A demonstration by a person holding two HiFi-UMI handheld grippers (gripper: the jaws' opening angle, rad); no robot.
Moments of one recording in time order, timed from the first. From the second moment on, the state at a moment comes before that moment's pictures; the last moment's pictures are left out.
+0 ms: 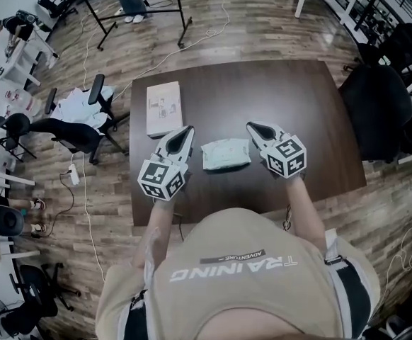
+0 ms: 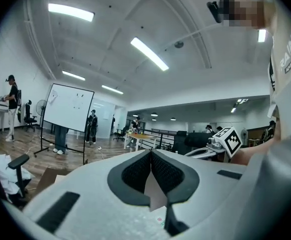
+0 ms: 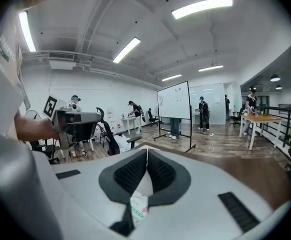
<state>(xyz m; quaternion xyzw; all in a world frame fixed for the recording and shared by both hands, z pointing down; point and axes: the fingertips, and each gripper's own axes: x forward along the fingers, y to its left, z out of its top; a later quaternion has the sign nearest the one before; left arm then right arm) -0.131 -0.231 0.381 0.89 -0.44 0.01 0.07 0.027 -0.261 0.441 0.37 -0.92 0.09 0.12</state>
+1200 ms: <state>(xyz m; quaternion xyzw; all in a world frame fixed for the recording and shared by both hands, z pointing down) -0.134 -0.242 0.364 0.88 -0.48 0.02 0.02 0.026 -0.264 0.359 0.43 -0.90 0.00 0.04</state>
